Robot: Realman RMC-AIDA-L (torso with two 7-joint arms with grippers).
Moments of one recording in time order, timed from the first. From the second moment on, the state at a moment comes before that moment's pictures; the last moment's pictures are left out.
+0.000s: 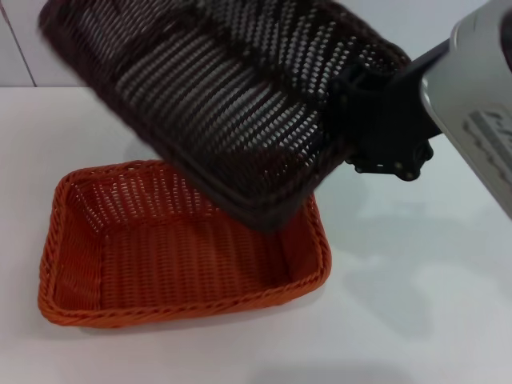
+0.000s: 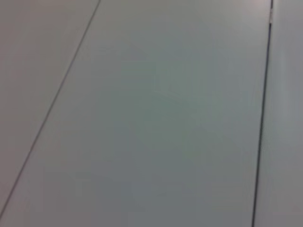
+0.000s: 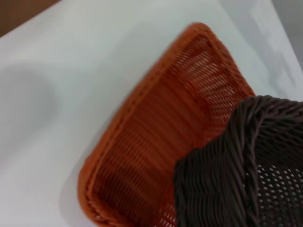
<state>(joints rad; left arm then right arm) -0.29 -2.06 -2.50 -0.51 0.51 -1.23 2.41 0.81 2.01 -1.44 -1.93 0.75 1.87 -1.70</state>
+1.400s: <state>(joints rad) -0.32 -2.07 -2.49 -0.42 0.49 -1.35 2.41 1.04 1.88 -1.25 -1.19 0.95 1.87 -2.60</state>
